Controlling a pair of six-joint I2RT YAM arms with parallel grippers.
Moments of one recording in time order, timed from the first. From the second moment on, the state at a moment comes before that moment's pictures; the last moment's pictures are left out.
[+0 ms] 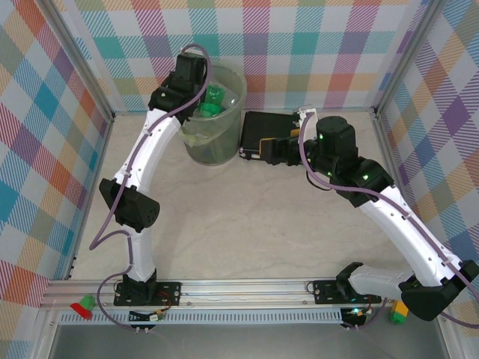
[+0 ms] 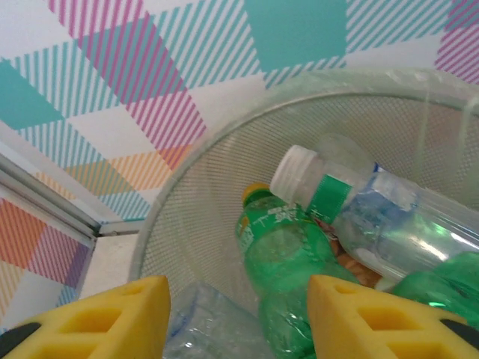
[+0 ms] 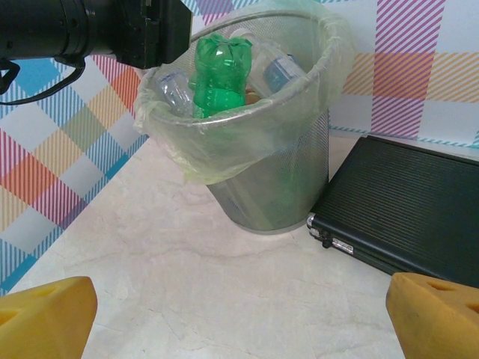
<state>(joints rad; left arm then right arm) -0.41 2.00 2.32 -0.83 -0.52 0.01 0.63 1.16 1.40 -0.60 -0.03 0.28</state>
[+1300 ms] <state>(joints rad) -0.45 2.09 2.36 -0.82 -0.29 -0.01 0.63 1.16 1.40 -0.60 -0.03 0.31</state>
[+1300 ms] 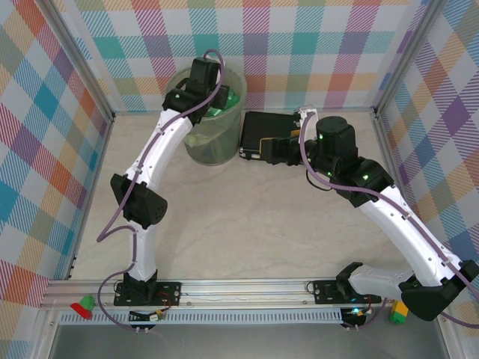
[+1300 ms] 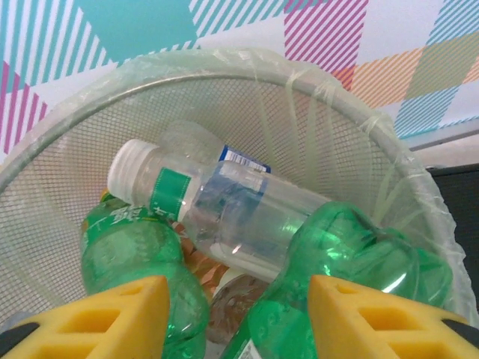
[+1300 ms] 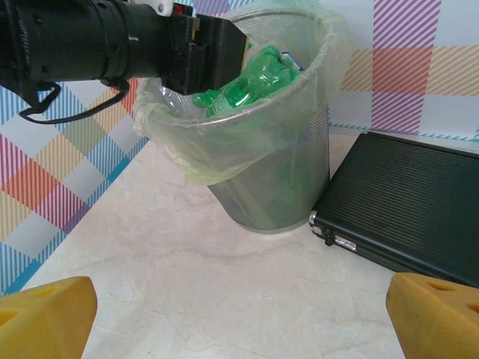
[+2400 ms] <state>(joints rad) -0.44 1.67 1.97 -0.76 -0.27 -0.22 0.63 1.15 1.36 -0.60 0.06 0.31</state>
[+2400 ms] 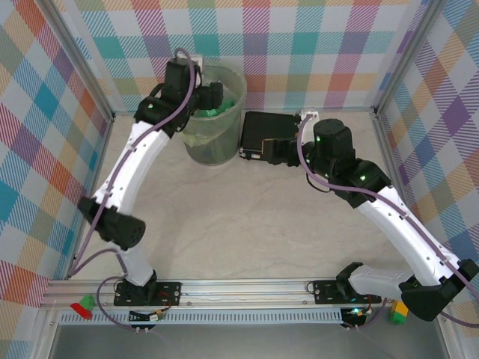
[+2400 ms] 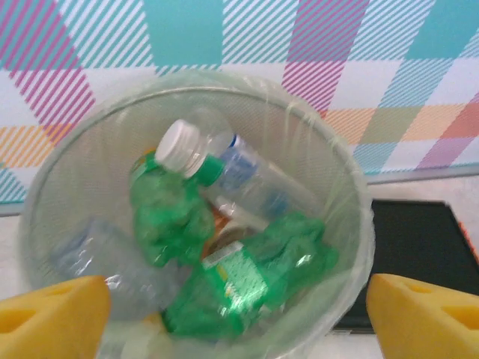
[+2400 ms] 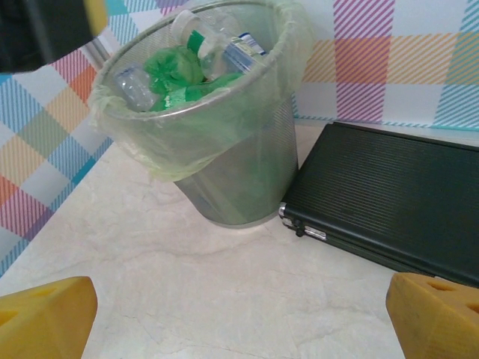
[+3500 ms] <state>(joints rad) -0.29 1.15 0.54 -0.13 -0.68 -0.32 0.30 1.09 0.56 -0.07 0.44 0.09</state>
